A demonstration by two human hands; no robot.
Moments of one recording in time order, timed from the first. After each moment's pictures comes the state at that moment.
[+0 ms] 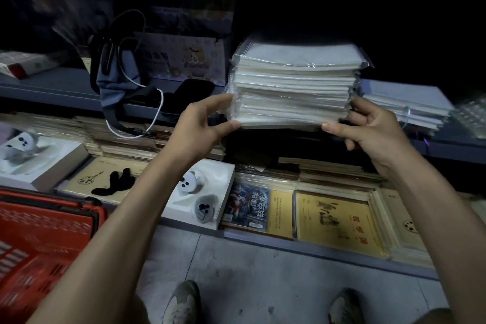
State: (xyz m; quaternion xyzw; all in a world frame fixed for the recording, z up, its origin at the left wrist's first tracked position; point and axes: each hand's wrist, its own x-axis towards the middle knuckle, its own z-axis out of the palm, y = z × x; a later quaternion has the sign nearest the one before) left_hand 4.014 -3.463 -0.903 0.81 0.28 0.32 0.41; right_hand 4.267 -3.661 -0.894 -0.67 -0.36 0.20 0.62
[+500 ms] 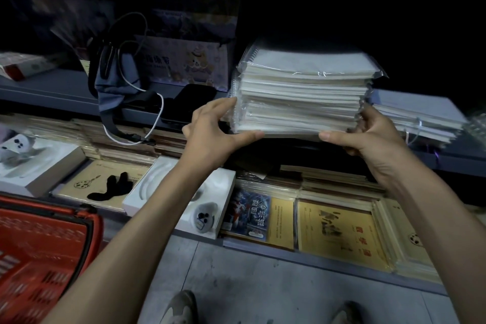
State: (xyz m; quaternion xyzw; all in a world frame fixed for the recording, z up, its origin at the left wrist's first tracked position) left_hand 4.036 -3.463 -0.917 0.81 0.33 0.35 0.33; right_hand 4.273 -3.645 -0.897 -0.68 -0.35 0.23 0.60
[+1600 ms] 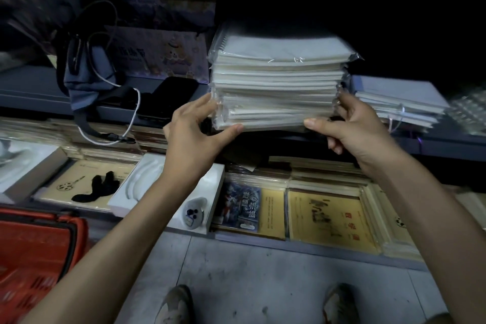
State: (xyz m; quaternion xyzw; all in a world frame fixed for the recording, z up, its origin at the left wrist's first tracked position) left_hand 4.037 -3.474 -0.927 0.79 0.32 0.40 0.33; right_hand 4.260 -3.648 -0.890 -0.72 -0.34 0.20 0.58
